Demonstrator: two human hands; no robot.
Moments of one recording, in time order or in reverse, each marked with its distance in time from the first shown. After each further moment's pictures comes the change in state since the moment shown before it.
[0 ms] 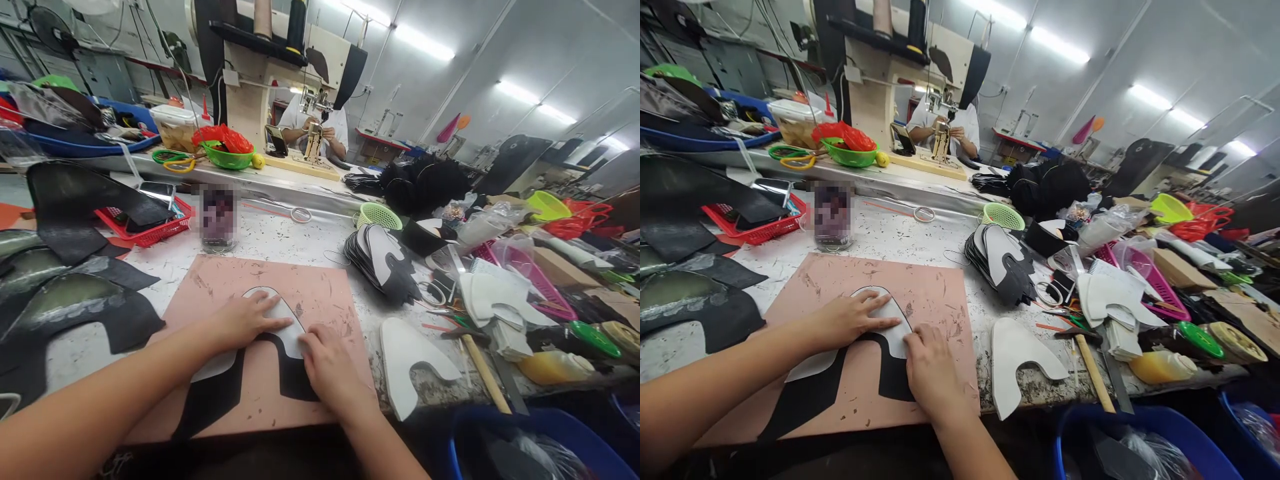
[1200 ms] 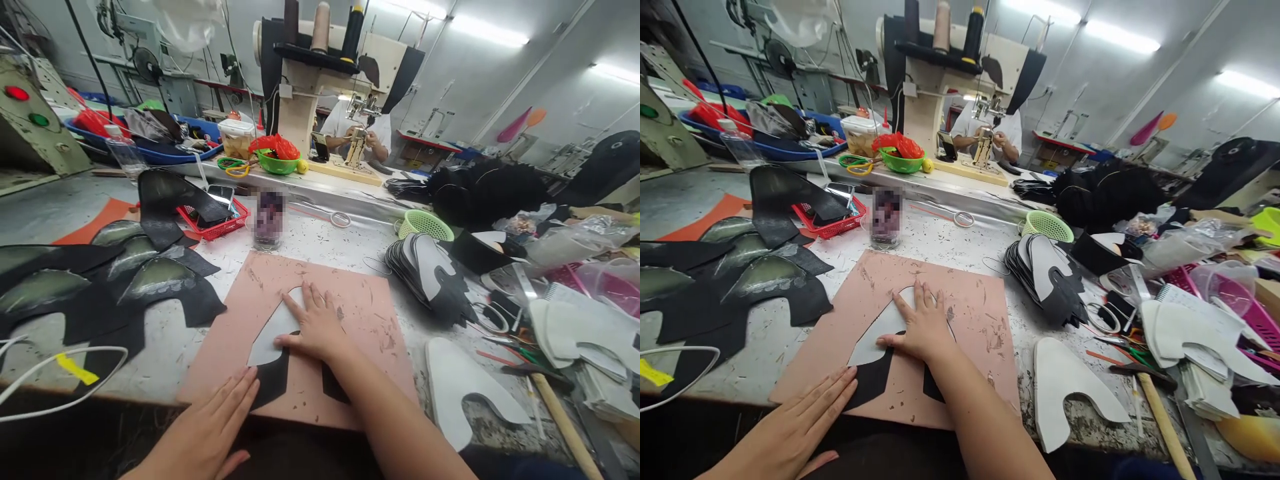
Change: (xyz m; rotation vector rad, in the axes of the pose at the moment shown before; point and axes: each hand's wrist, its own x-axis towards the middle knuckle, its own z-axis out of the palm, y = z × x) left_hand -0.162 0.103 0.061 -0.116 0.247 -0.335; right_hand 0.085 -0.043 0.032 -0.108 -0.181 -0.208
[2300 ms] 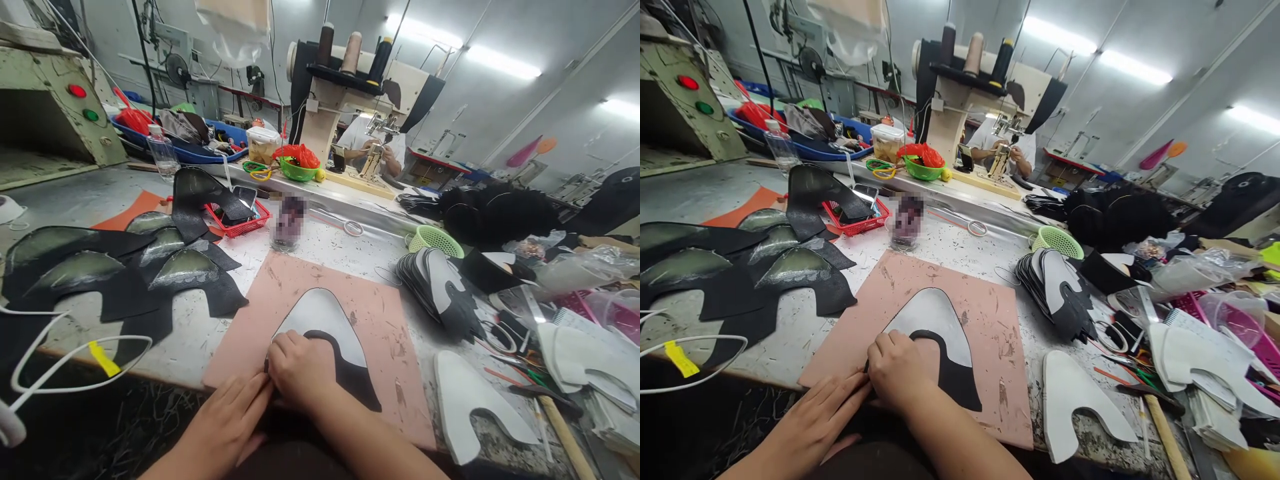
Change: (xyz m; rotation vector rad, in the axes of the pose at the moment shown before) left_hand -0.010 0.012 0.014 0.040 0.169 -0.096; right_hand -0.034 -0.076 0.029 -0.127 0.089 -0.396
